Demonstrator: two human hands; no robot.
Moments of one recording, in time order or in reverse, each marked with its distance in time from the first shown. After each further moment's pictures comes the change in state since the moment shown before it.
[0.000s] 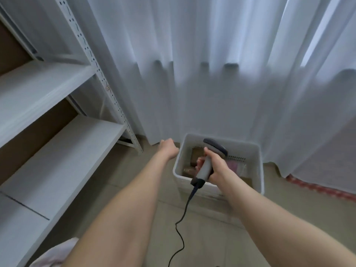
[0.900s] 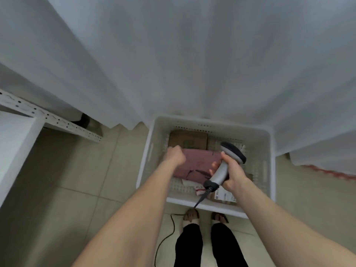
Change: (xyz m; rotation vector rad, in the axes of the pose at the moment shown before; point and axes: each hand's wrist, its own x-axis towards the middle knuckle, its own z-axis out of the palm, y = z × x) left_hand 0.395 0.096 0.257 0.067 -0.434 -0.073; right_hand 0.413 -0.121 -0.117 0.170 0.347 0.209
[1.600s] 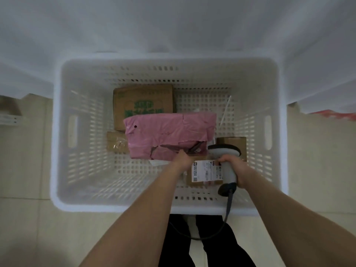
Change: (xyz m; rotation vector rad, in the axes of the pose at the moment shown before) left_hand 0.178 0.013 0.296 -0.363 -0.417 -0.075; right_hand 0.282 0.031 -0.189 -0.414 0.064 0.197
